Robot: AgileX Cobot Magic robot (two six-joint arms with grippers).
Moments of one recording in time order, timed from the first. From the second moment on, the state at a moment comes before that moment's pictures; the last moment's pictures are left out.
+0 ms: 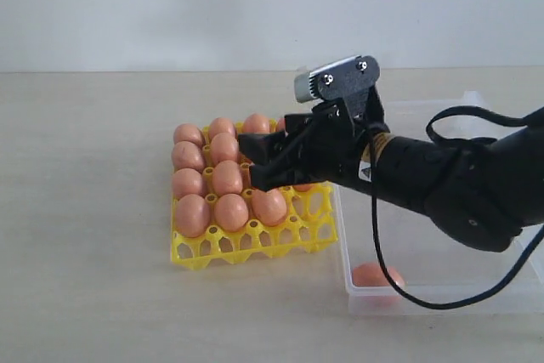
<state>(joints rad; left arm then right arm) 0.10 0.00 0.00 -0.16 0.31 0.11 0.44 1.78 -0.71 -0.33 -0.74 0.34</state>
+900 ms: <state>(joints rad) 0.10 0.00 0.00 -0.16 0.31 0.11 0.22 1.67 -1.26 0.16 1.20 -0.33</state>
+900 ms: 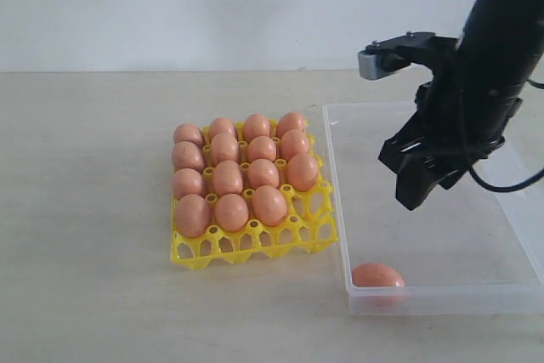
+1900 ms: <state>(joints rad) 0.10 0.00 0.00 -0.16 0.31 0.11 0.23 1.93 -1.34 0.33 1.22 -0.57</state>
